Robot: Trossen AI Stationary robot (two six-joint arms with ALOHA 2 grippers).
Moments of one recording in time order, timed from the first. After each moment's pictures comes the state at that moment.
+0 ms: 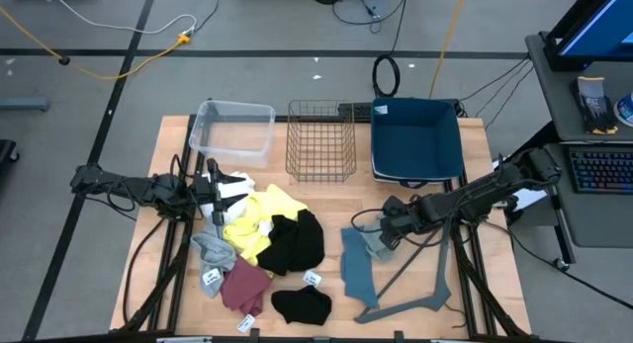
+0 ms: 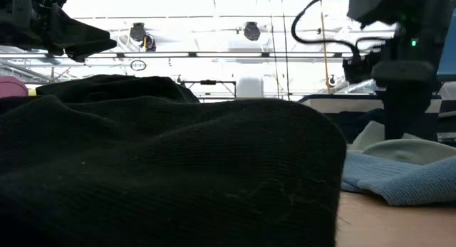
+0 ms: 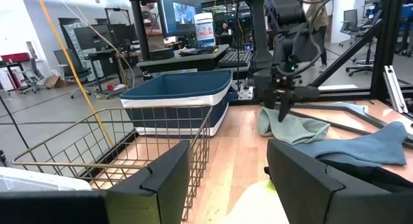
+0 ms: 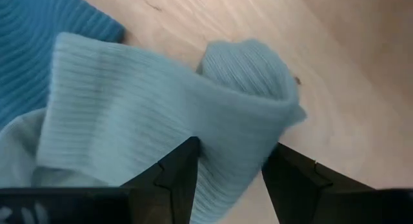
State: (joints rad) left arm -0.22 0.18 0.12 0.08 -0.40 0.12; right arm 0.30 1.37 0.70 -0.74 0.21 1.03
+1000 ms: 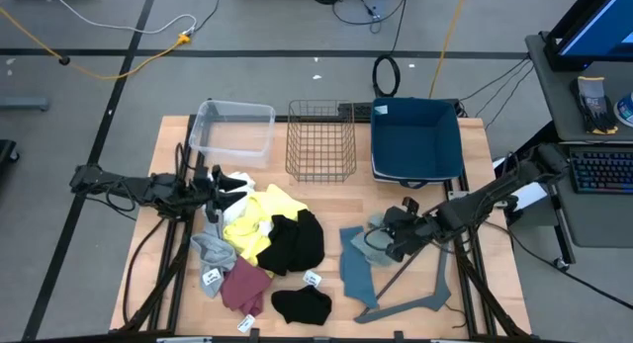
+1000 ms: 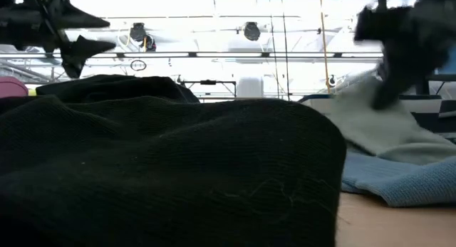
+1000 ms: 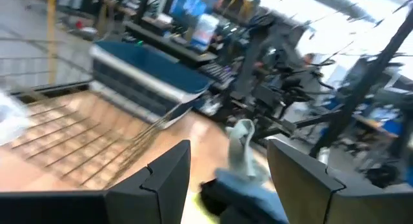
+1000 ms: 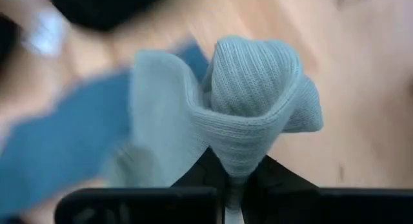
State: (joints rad) left arm -0.22 0.19 0.12 0.14 -0.35 -0.43; right arm 0.48 1.22 0.71 -0.53 0.42 0.79
